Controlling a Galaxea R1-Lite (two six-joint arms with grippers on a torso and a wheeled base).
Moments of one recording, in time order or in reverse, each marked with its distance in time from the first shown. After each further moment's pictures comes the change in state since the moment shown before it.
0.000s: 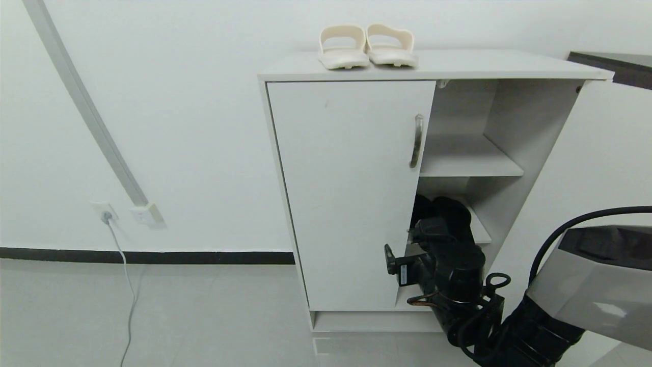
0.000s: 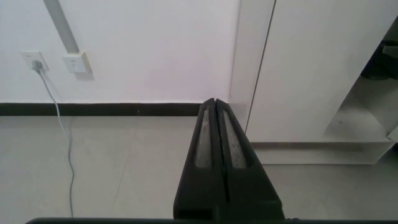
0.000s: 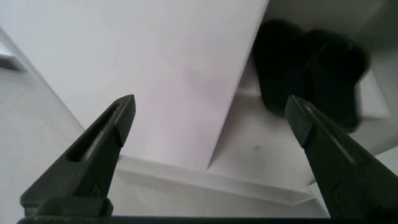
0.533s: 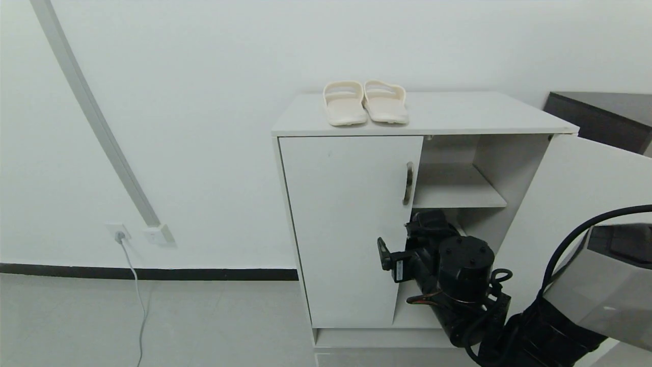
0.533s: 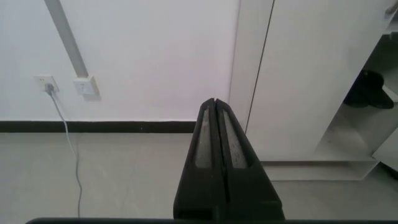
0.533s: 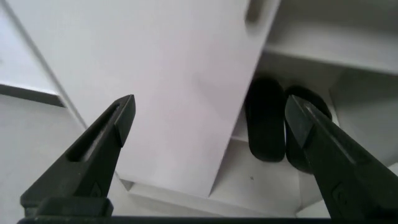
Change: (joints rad) left arm 0.000 0.000 0.000 -0.002 0.000 0.000; right arm 0.023 -0.051 -0.005 0.006 0.027 -0.024
